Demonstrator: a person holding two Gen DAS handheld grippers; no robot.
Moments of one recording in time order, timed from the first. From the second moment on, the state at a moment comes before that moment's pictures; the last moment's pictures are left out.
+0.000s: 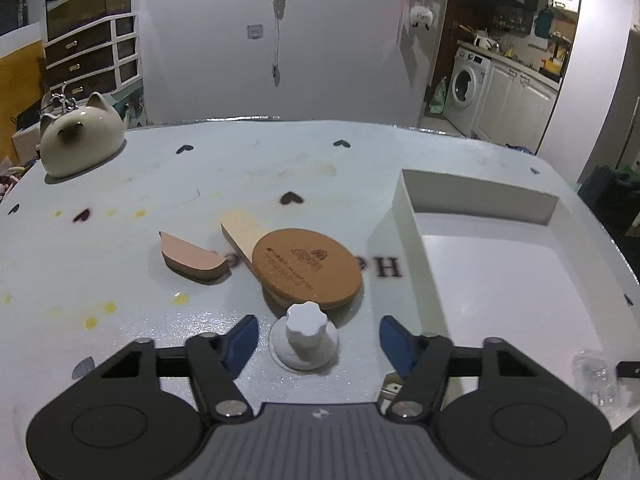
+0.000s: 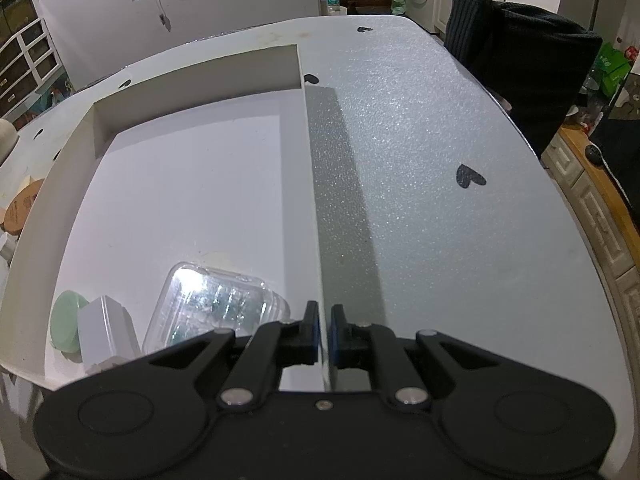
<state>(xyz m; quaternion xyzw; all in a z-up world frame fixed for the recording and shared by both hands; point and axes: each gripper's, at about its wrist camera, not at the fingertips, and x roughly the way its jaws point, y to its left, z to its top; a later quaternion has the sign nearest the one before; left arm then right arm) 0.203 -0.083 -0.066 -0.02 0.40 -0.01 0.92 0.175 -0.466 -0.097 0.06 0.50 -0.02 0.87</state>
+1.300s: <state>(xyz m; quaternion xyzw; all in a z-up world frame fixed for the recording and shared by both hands) 0.204 -0.095 -0.031 -0.05 0.37 -0.04 0.93 0.174 -0.462 -0.097 0.05 0.49 -0.03 0.87</state>
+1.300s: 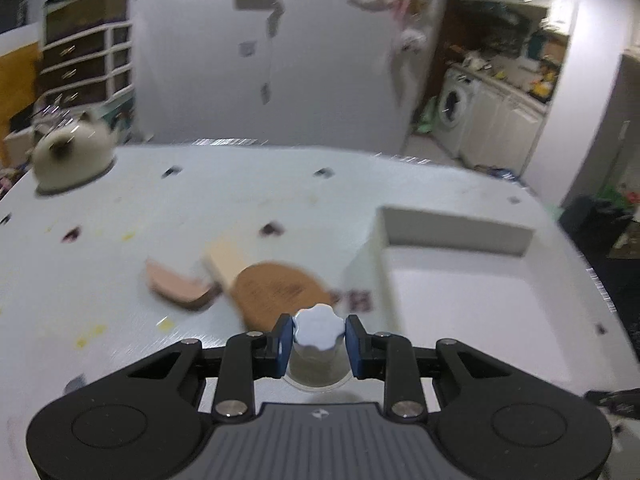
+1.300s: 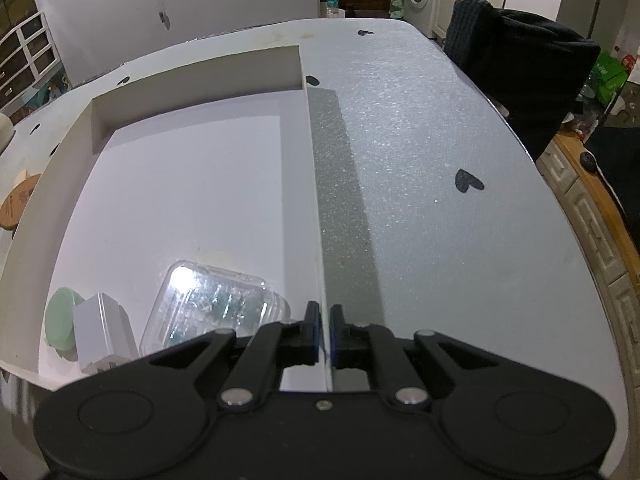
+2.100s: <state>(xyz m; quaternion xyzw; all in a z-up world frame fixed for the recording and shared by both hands) 0.248 -0.257 -0.064 0.03 0.43 -0.25 0.87 0.173 -0.464 -0.098 0.05 0.49 -0.02 0.87</state>
